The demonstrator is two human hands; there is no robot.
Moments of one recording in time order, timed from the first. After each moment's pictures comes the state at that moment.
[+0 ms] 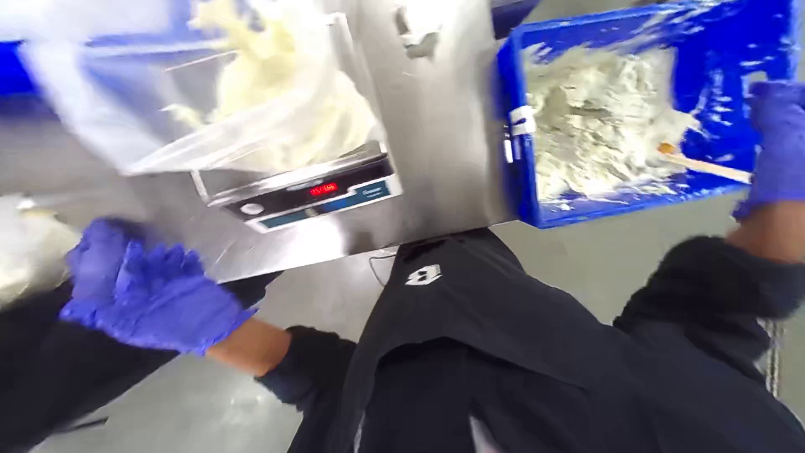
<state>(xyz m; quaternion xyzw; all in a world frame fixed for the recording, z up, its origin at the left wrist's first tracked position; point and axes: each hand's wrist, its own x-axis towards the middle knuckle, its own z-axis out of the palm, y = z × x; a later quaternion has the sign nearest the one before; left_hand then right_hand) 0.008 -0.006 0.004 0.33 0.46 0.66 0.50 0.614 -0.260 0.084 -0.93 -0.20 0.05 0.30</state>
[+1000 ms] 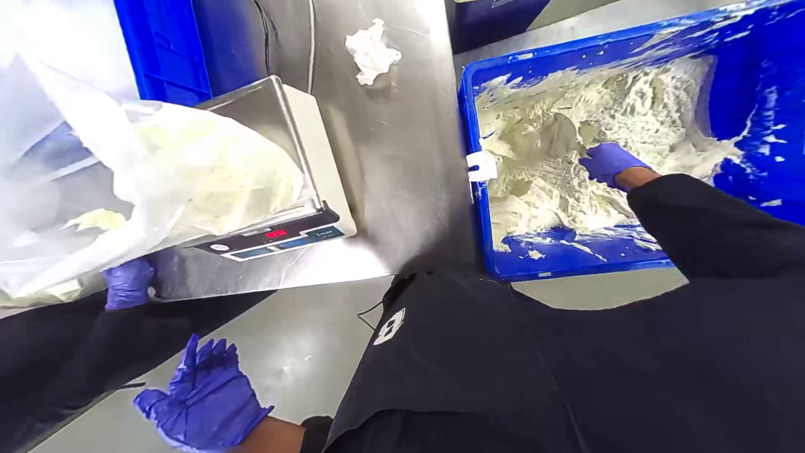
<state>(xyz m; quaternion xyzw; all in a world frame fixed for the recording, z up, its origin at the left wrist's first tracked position) 0.114 -0.134 0.046 0.29 0.67 0.55 0.41 0.796 -0.215 -0.159 -0.83 -0.30 0.45 -0.11</state>
